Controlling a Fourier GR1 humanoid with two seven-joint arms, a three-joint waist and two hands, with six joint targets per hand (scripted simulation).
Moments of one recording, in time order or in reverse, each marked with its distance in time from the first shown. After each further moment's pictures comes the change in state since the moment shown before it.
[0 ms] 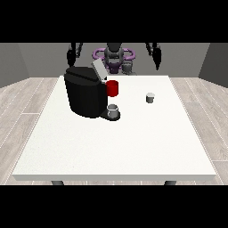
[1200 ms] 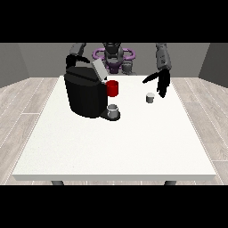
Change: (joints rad) left arm -0.318 0.353 0.096 0.442 -0.265 -0.086 -0.132; right arm -0.068 0.097 0.074 -0.064 -0.010 0.024 -0.147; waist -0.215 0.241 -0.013
